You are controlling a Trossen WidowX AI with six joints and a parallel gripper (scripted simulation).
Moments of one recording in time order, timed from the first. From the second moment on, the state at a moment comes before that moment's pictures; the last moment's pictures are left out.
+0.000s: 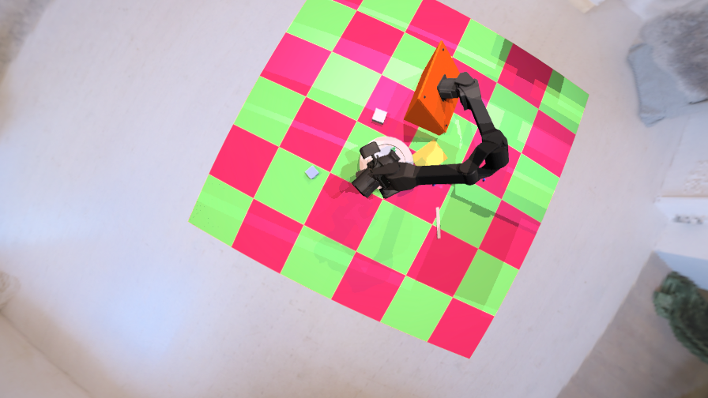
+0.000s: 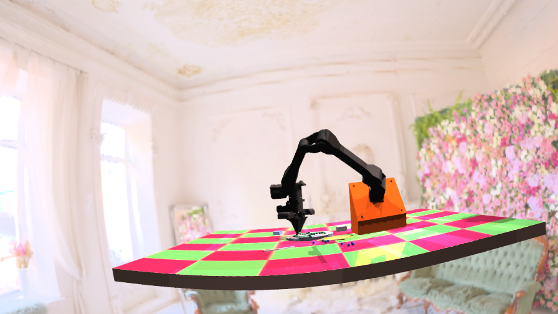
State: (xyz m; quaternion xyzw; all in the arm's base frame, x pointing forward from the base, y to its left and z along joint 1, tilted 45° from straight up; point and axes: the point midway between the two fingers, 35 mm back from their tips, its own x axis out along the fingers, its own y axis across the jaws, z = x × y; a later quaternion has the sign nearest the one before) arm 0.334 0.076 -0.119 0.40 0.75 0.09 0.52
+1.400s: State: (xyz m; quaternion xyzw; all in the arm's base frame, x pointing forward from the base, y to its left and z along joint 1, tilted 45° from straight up) arm 0.343 0.066 -0.131 0.40 0.75 0.09 0.52
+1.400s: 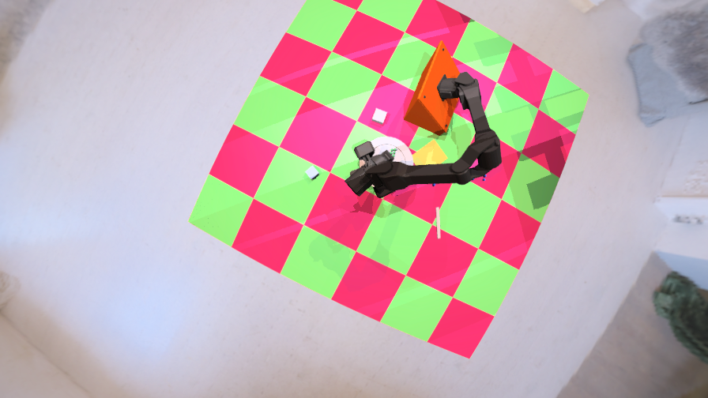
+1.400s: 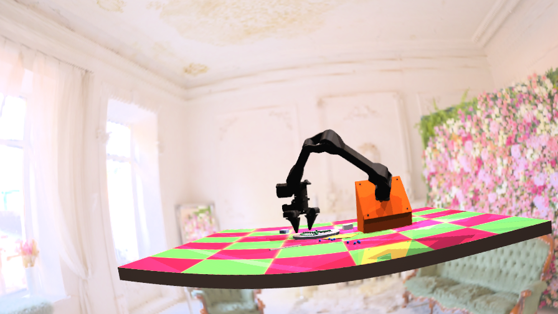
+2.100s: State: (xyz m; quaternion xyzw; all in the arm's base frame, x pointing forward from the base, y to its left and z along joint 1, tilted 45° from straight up) arm 0.338 0.068 -0.119 0.43 0.75 0.05 0.50
